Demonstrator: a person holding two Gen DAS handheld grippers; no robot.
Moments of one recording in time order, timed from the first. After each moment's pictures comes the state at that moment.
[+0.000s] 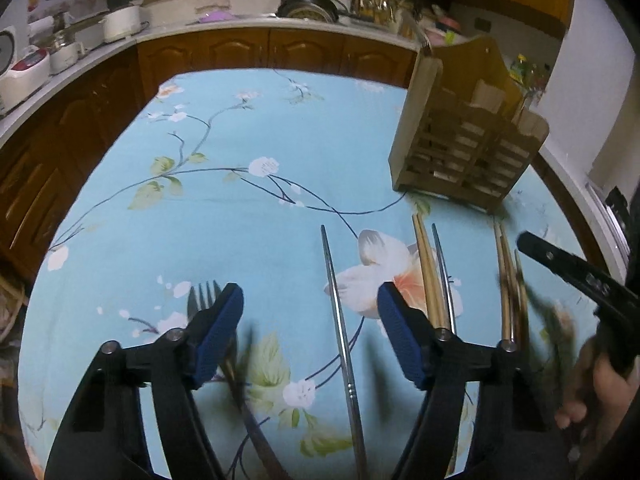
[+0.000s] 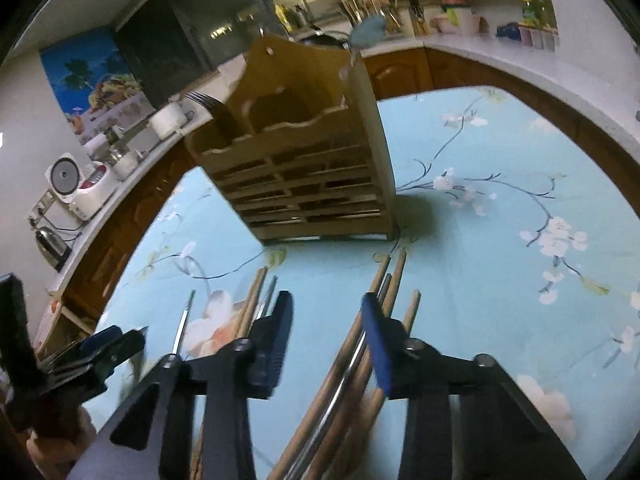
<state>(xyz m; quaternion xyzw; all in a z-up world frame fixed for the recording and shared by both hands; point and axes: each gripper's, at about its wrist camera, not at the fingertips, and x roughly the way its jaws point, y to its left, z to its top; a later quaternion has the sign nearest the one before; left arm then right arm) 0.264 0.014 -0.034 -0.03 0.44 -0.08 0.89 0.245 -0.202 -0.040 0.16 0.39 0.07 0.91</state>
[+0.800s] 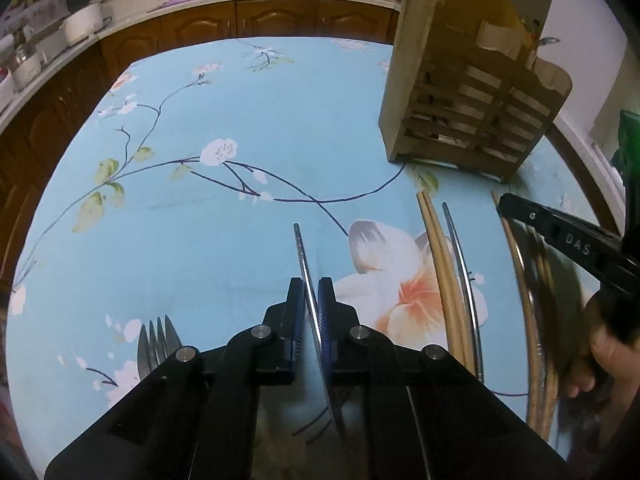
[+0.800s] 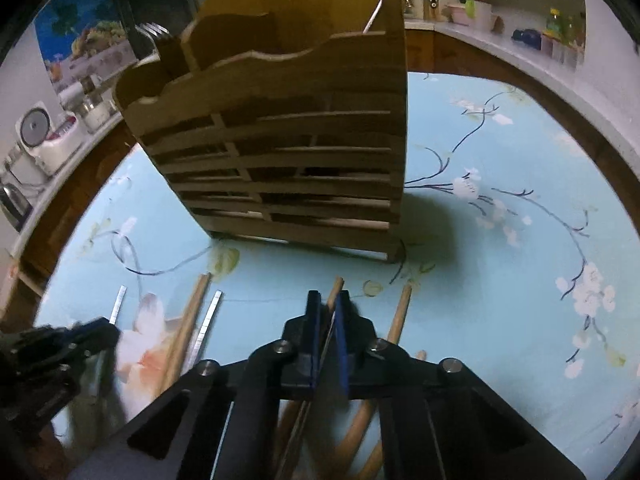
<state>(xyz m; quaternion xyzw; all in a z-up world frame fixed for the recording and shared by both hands) 0.301 -0.010 -0.058 0.02 0.48 -0.12 0.87 0.293 -0.190 -0.066 0.09 0.44 0.05 0.89</state>
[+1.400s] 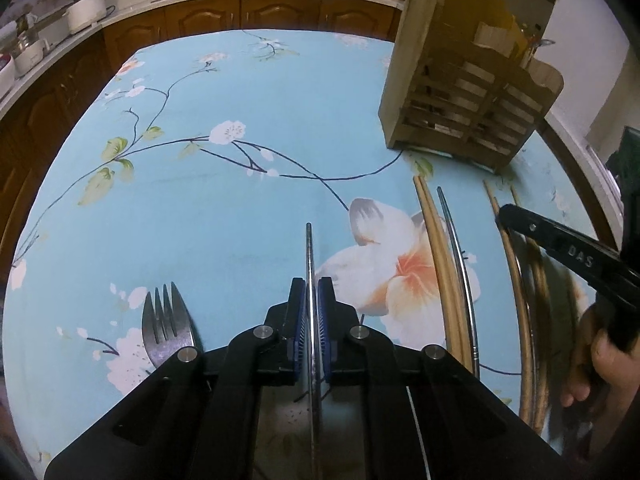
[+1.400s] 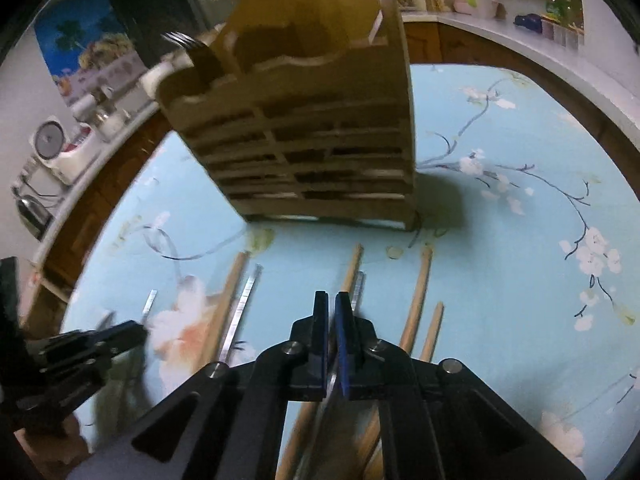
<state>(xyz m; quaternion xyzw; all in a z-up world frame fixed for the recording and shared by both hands) 0.287 -0.004 -0.061 0.01 0.49 -0.12 0.86 0.275 -0.188 -0.061 0.11 0.45 0.06 0.88</state>
